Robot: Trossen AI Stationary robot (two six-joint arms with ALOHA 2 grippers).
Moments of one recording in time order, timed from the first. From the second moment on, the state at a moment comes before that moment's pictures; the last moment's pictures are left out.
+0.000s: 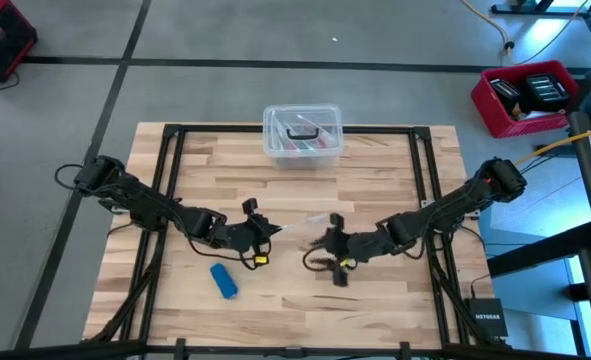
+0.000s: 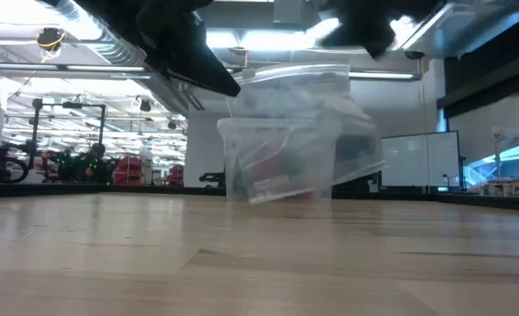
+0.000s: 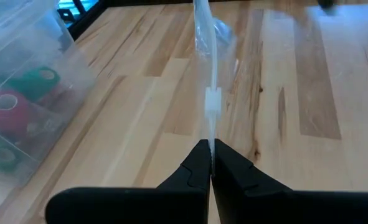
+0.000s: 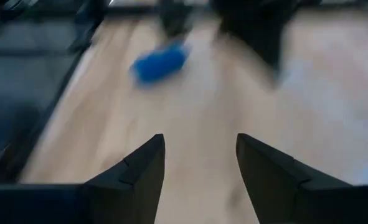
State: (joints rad) left arm -0.34 1.49 0.83 0.05 -0.61 -0.23; right arm 0.44 1.47 0.90 0.03 0.32 0.26
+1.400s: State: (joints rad) left arm -0.39 1.49 0.83 0.04 -0.57 -0.20; right arm 0.23 1.72 1.02 0.22 0.18 -0.09
